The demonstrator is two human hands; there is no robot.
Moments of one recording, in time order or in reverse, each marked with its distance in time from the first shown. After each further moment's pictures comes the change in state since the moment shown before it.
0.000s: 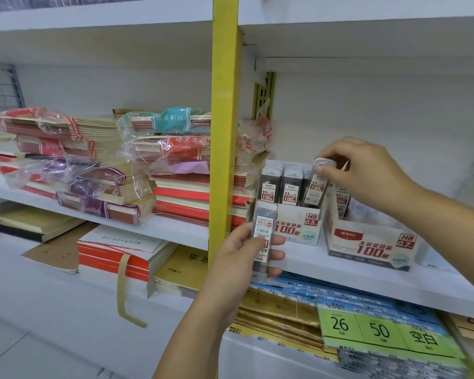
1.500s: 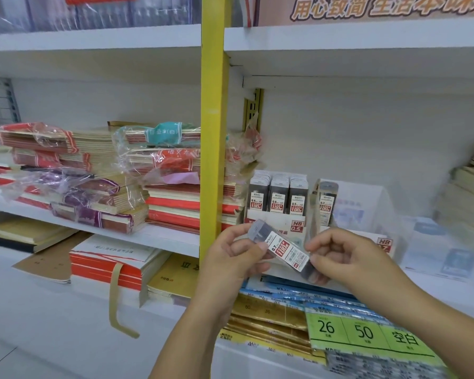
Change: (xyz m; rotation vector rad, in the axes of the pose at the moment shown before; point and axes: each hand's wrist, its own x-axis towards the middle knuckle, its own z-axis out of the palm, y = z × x) left_hand 0.000 0.000 0.006 -0.064 0.001 0.060; right_hand -0.116 -0.039 0.009 0.765 -0.252 0.416
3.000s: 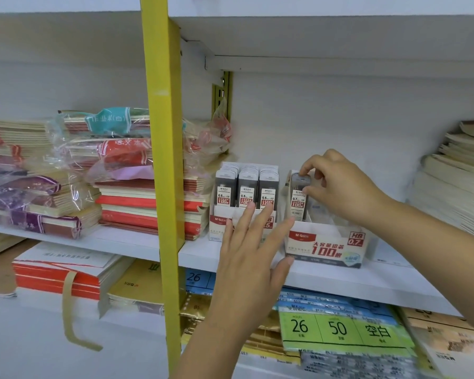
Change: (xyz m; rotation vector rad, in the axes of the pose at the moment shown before) left_hand 0.027 -0.050 0.052 1.254 -0.022 0.669; right_hand 0.101 0.006 -0.075 -0.871 0.239 -0.244
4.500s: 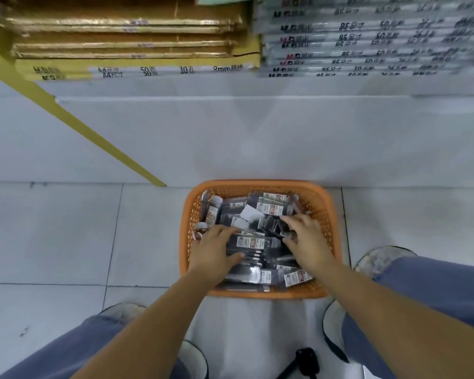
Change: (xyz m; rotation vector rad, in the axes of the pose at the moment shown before) left_hand -0.402 -0.029 0.193 -0.109 -1.179 -0.662; right_hand -0.509 0.033 0.319 0.365 -0.854 0.798
